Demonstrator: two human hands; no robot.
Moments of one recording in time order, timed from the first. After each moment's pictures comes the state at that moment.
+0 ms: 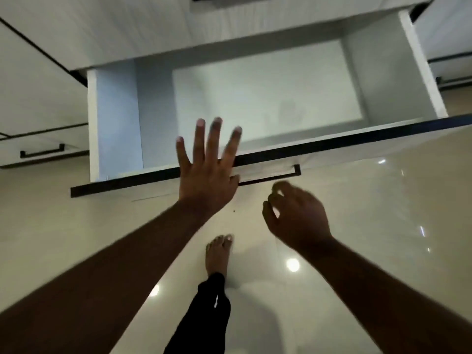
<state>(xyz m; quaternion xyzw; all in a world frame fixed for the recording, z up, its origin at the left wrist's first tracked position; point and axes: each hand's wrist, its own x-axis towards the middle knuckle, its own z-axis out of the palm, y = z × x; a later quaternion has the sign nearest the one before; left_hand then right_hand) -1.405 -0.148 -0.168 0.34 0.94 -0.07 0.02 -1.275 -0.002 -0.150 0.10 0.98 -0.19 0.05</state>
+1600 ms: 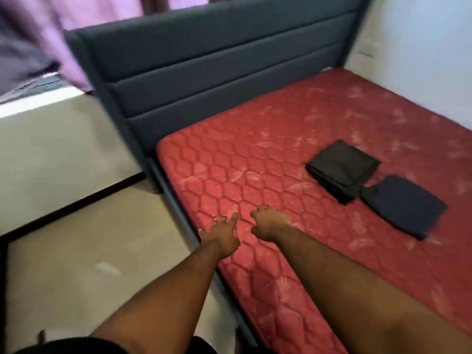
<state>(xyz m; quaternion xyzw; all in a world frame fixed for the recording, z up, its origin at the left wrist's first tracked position) -0.615 -0.028 0.176 0.90 0.31 -0.22 0.23 -0.494 -0.129 0.209 0.86 0.46 -0.23 0.04</state>
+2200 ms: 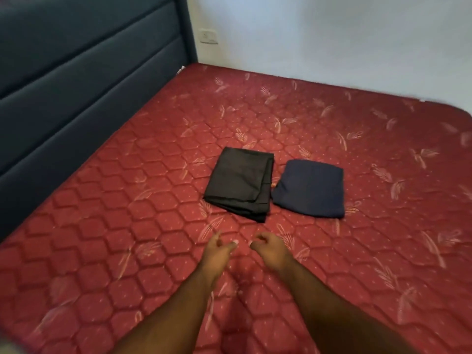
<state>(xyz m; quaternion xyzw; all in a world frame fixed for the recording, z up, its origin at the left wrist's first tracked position) -0.237 -0.139 0.085 0.66 0.34 -0.16 0.65 -0.211 -0.284 0.100 0.84 -0.12 -0.25 -0.47</state>
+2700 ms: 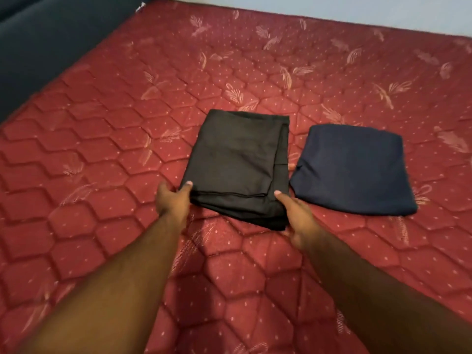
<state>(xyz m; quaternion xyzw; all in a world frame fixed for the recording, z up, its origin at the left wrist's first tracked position) 0.012 -0.036 -0.157 0.74 0.40 0.06 0.54 -0.014 -0.287 -0.148 0.60 -0.36 -0.14 -0.70</state>
